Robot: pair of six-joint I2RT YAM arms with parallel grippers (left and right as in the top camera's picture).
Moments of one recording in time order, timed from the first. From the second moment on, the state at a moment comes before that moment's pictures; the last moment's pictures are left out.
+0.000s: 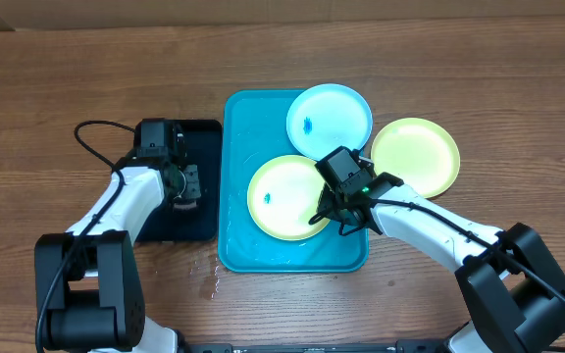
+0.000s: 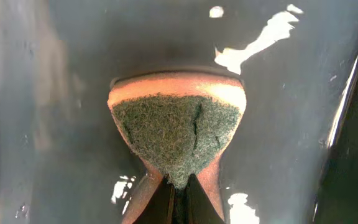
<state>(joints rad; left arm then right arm) 0.01 1.71 0.96 -0.57 -0.05 -0.13 0.62 1.72 0.96 -0.50 0.03 0.91</state>
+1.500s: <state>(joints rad) -0.38 1.59 1.16 -0.74 0.21 -0.26 0.62 1.73 0.96 -0.47 -0.01 0.91</state>
